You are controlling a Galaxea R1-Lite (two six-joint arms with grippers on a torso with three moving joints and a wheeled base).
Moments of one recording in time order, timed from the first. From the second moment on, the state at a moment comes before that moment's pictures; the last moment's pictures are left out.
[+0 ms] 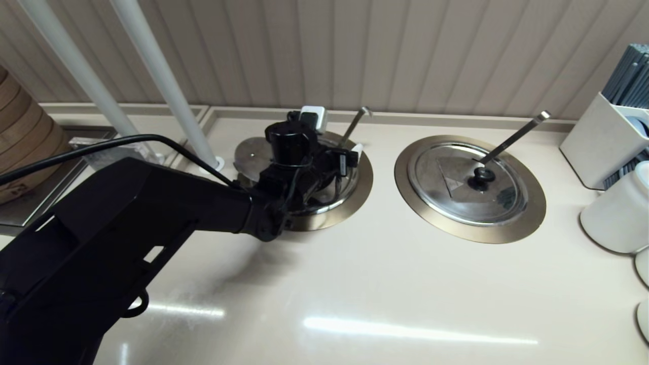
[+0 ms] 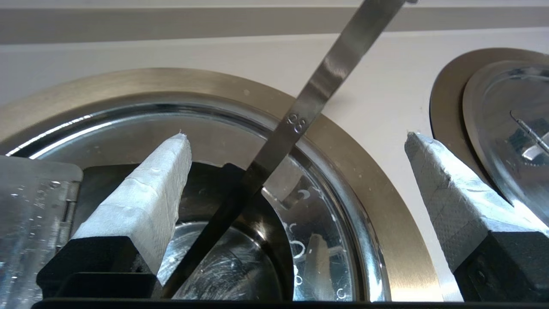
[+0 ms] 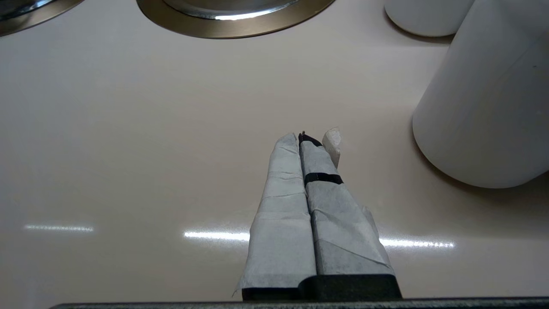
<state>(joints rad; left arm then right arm) -0.60 2.27 -1.62 -0.75 0.17 -0.02 0.00 0.00 0.00 -0.01 -0.02 0.03</state>
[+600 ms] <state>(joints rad) -0.61 2.43 -1.83 -0.73 0.18 -0.01 0.00 0.00 0.00 -0.01 -0.02 0.03</state>
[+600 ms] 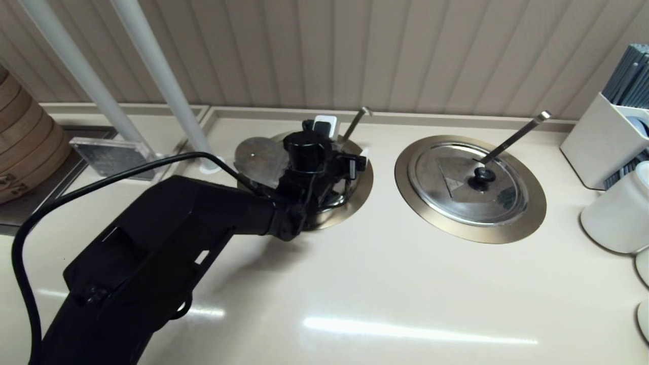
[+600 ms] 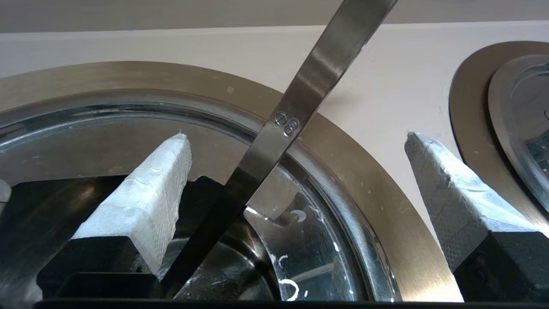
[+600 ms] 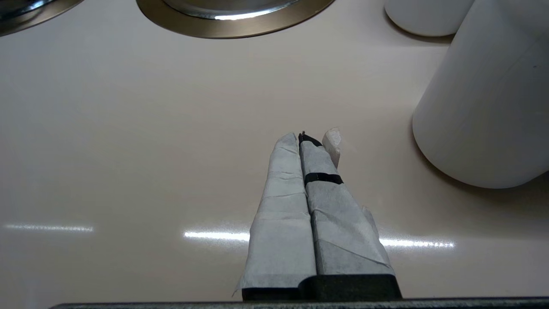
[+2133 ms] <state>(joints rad) -0.59 2.54 -1.98 -0.74 0.18 -0.01 0.00 0.00 0.00 -0.01 -0.02 0.03</state>
